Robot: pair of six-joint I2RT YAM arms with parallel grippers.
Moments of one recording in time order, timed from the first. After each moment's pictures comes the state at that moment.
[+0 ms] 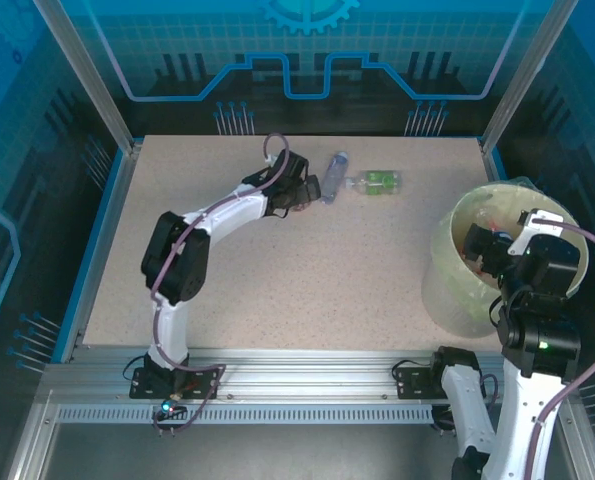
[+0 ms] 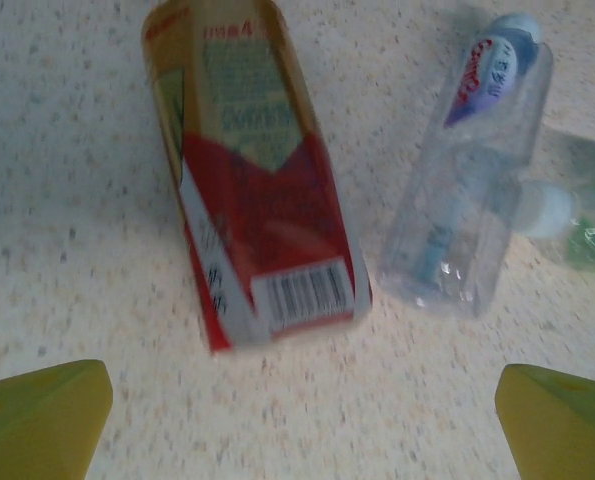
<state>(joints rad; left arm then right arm) -0.50 2.07 1.65 -0.46 -0.20 -0.69 -0.22 0.59 1.19 -1.02 0.09 0.13</state>
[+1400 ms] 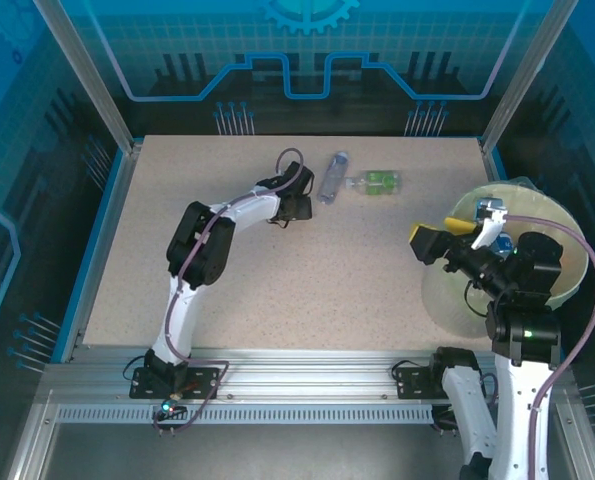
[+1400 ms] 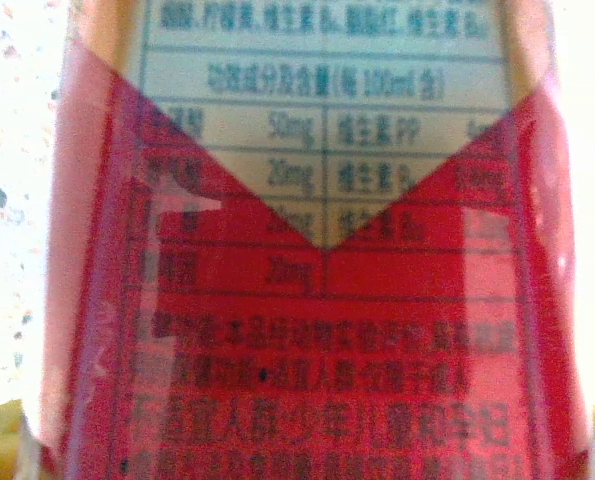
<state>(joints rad) -0.49 2.24 1.69 -0.51 -0.16 -0.58 -0.13 0.56 0.99 -0.67 -0.66 0.35</state>
